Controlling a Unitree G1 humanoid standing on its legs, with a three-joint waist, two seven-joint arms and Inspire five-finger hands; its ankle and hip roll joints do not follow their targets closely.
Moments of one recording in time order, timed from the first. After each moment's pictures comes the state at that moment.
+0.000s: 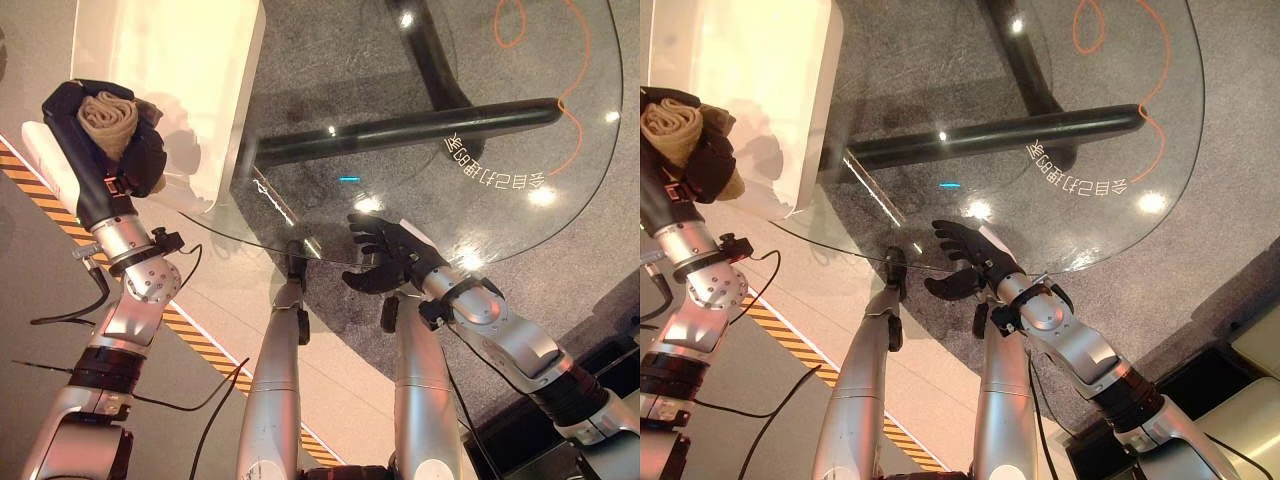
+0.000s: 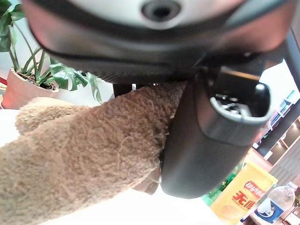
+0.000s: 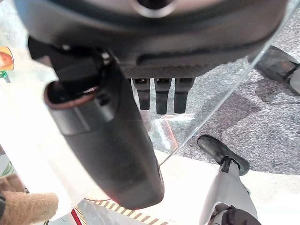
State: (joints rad) left arm -0.52 0.72 -0.15 0.28 0.06 -0.21 0.92; right arm -0.46 -0.70 0.52 -0.17 0.47 0.35 -0.08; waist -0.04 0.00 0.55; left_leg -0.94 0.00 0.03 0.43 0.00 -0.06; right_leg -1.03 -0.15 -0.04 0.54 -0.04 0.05
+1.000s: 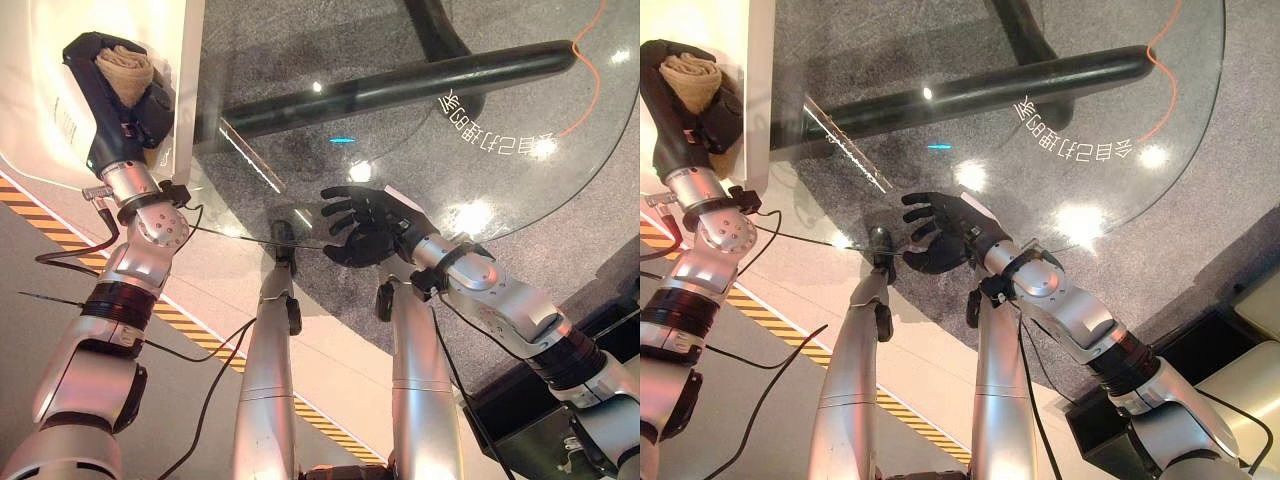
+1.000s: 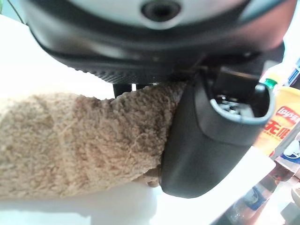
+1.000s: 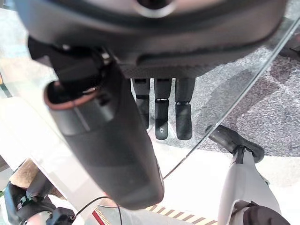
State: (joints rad) left arm -0.86 0.72 -0.30 0.61 0.01 -0.15 0.86; right arm -0.64 -0.71 0.55 -0.13 0.59 0.33 -0.04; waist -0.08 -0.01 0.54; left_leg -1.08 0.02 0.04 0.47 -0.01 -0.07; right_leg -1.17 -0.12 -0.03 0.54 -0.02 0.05
